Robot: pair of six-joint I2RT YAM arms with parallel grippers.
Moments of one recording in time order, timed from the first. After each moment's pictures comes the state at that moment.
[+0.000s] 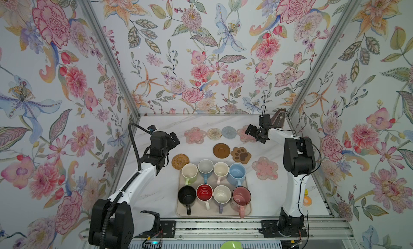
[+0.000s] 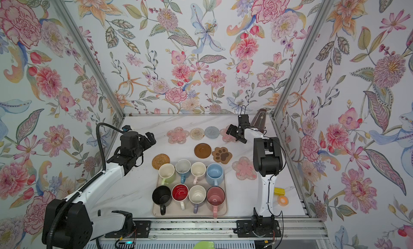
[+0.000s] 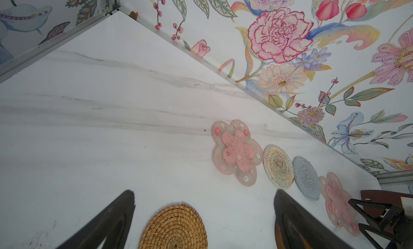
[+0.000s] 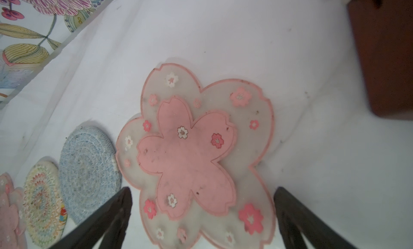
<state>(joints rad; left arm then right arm) -0.20 1.24 0.81 -0.08 -0.19 -0.62 0.11 2.17 1.56 -0.33 -0.10 0.54</state>
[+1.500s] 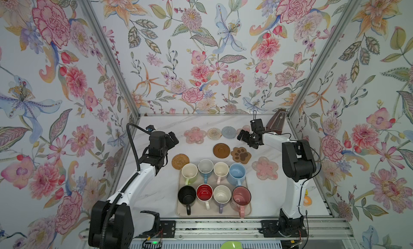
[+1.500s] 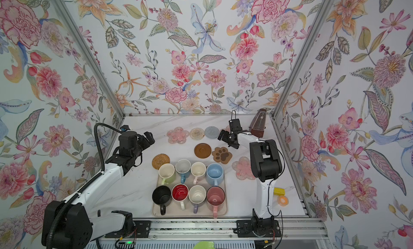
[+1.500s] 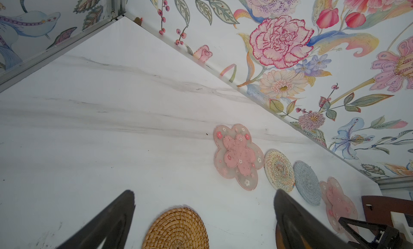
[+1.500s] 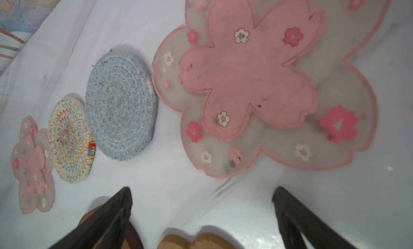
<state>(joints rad) -0.18 1.23 0.81 -0.08 -0.20 -0.62 0.23 2.08 1.42 -0.31 -0.13 0.61</state>
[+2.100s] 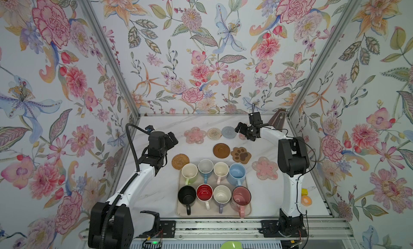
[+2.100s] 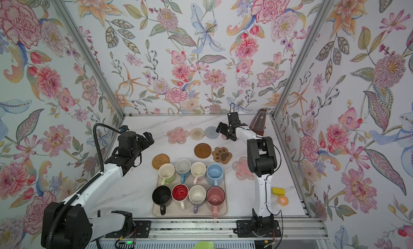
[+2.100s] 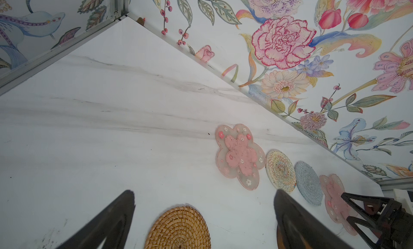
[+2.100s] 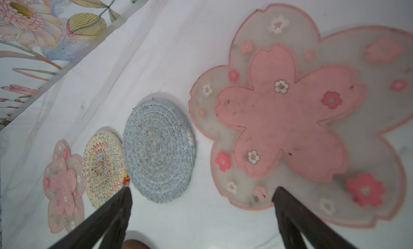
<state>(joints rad) -0.17 1.22 0.81 -0.10 -0.20 -0.62 0.23 2.17 1.63 -0.36 -0.15 0.60</state>
